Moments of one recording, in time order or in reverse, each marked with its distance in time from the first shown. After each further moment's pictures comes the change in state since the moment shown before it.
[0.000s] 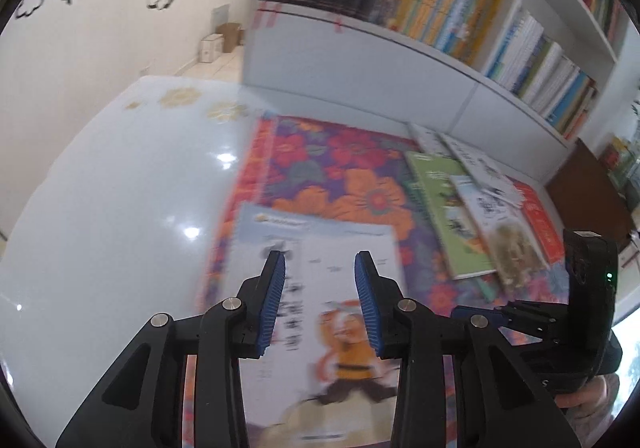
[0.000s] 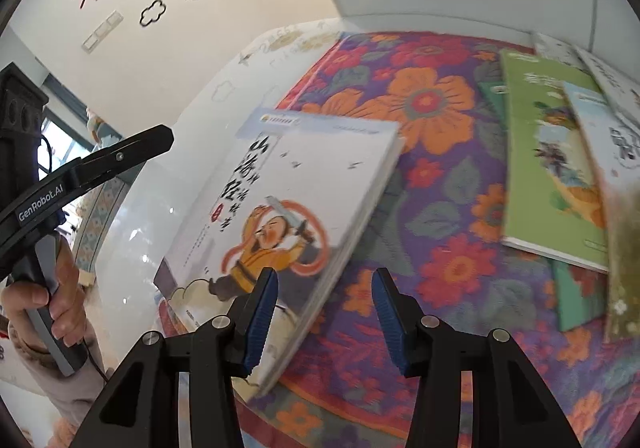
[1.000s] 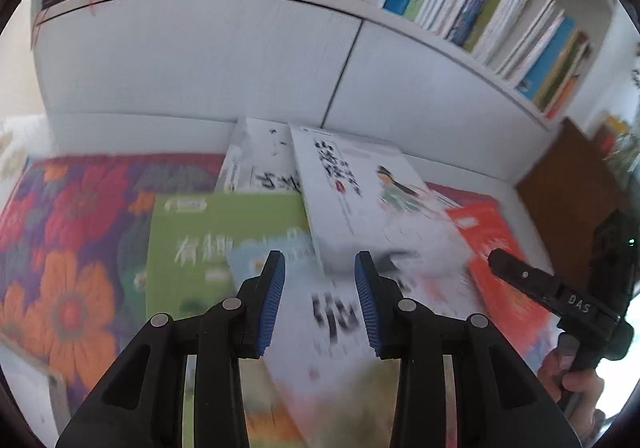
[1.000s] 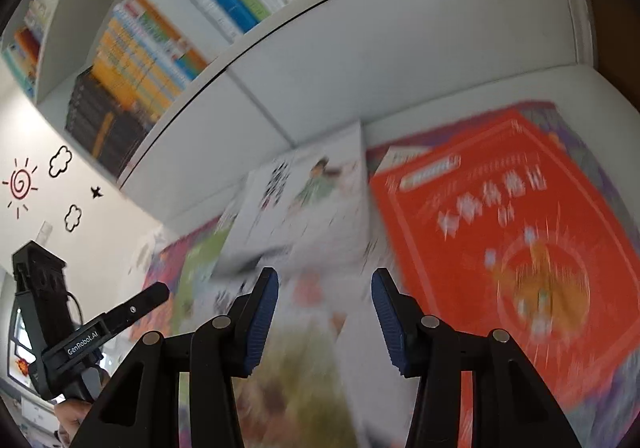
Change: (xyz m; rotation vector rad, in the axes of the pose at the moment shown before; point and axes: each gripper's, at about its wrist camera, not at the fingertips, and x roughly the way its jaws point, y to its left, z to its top) left arm 0.209 -0.249 0.072 0.072 0.045 -0.107; right arm -0.155 -0.344 0.024 0.444 -0.438 -0.147
